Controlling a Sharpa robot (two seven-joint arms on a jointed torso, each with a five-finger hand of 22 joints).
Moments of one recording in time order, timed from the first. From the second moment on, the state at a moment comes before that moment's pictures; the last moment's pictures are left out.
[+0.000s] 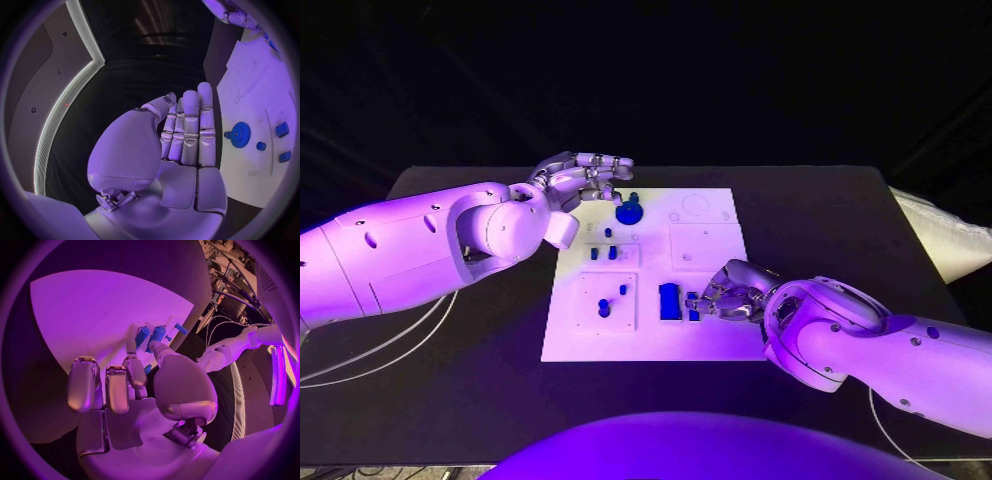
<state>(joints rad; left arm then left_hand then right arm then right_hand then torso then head) 1.19 -0.88 -0.03 1.50 0.04 -0.18 0.22 1.39 -0.09 0.41 -0.03 0.13 1.01 0.17 0.15 0.10 1.03 0.10 0.36 0.18 1.17 0.01 0.88 0.57 0.16 1.19 0.11 0.44 0.88 1.00 -0.84 -0.07 1.82 -1.30 -0.35 -0.59 1.02 -0.07 0.17 0.17 0.37 1.08 0.06 0.27 0.41 1.38 -0.01 1.24 1.29 1.47 -0.07 1.47 1.31 0.08 1.42 0.03 1.35 1.19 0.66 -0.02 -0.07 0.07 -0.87</state>
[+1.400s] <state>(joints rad) 1.19 -0.88 -0.03 1.50 0.04 -0.18 0.22 1.39 -0.09 0.41 -0.03 0.13 1.01 0.18 0.15 0.10 1.03 0.10 0.37 0.18 1.17 0.01 0.88 0.57 0.16 1.19 0.11 0.44 0.88 0.99 -0.85 -0.07 1.81 -1.37 -0.30 -0.54 1.15 -0.03 0.08 0.10 0.16 1.08 0.06 0.29 0.43 1.38 -0.01 1.25 1.31 1.47 -0.07 1.47 1.31 0.08 1.42 0.03 1.35 1.20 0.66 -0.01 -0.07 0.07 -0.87</state>
